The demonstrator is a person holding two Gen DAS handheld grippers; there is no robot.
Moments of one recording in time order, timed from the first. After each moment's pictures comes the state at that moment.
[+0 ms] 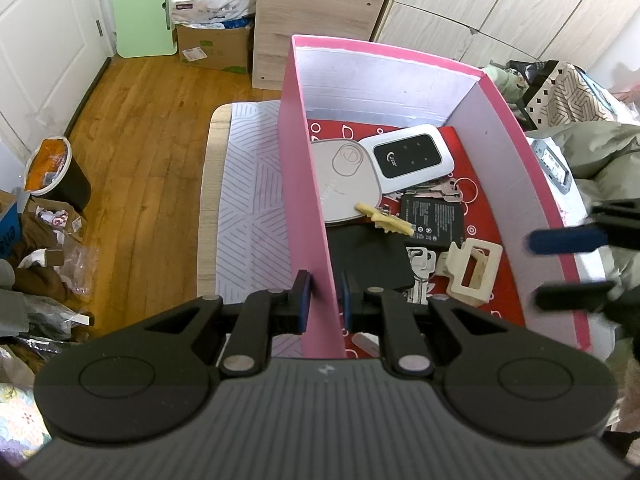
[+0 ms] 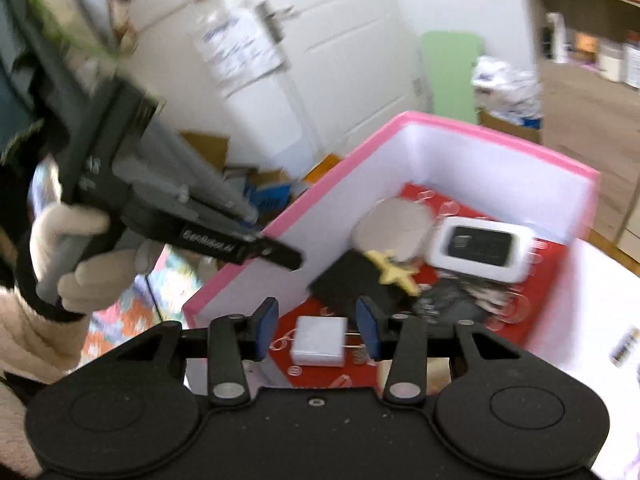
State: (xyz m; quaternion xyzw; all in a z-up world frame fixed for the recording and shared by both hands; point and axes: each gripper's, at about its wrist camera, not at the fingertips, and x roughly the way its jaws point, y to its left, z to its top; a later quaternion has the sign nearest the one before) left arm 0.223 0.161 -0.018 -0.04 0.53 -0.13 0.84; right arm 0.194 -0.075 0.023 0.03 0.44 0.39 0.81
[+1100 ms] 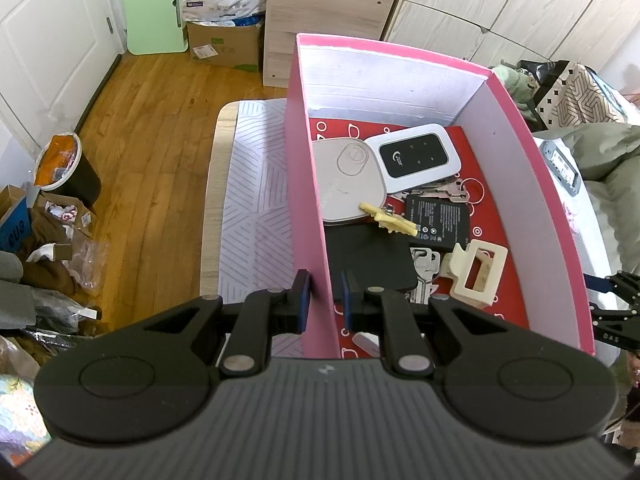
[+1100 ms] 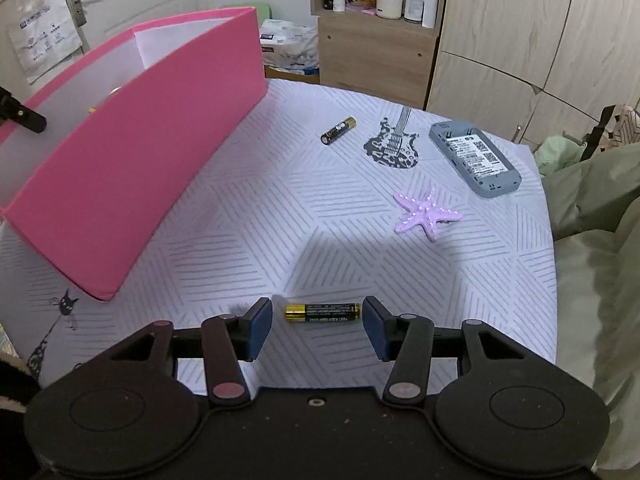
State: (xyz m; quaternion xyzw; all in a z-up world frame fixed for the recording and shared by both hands) left arm 0.223 0.154 -0.017 -0.03 0.54 -0.11 0.84; right arm 0.118 -0.218 -0.068 -0.04 0.48 0.11 0.87
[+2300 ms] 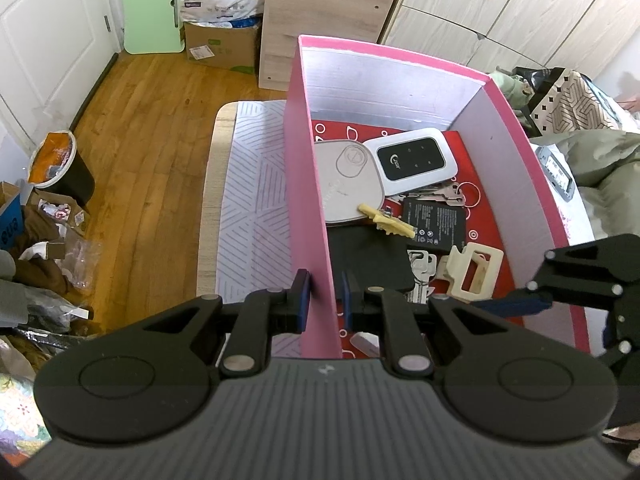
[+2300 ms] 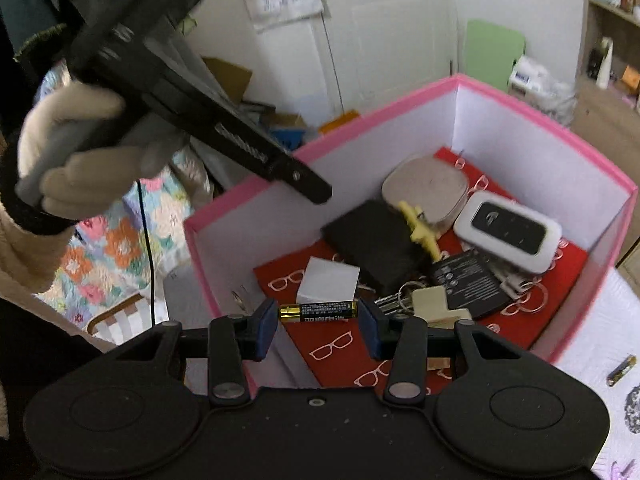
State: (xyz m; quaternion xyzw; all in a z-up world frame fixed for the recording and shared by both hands) left arm 0.222 0.161 -0.018 -0.04 0.53 -0.12 0.84; right arm 0.184 -0.037 -0.004 -0.10 0.47 0.44 0.76
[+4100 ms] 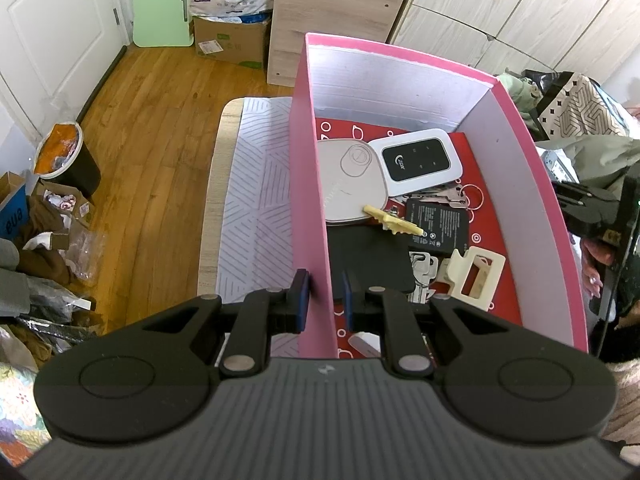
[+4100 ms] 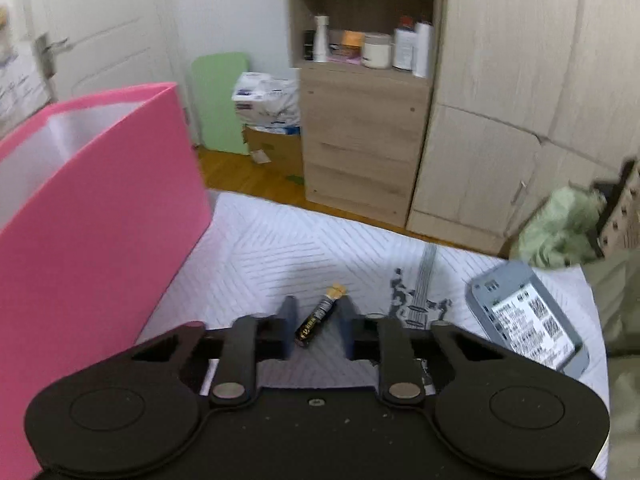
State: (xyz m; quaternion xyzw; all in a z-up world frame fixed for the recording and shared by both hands) left arm 0.223 0.159 -0.018 -0.05 0.54 -0.10 0.83; right arm 0.259 -0.187 -0.085 -0.04 0.41 0.10 0.91
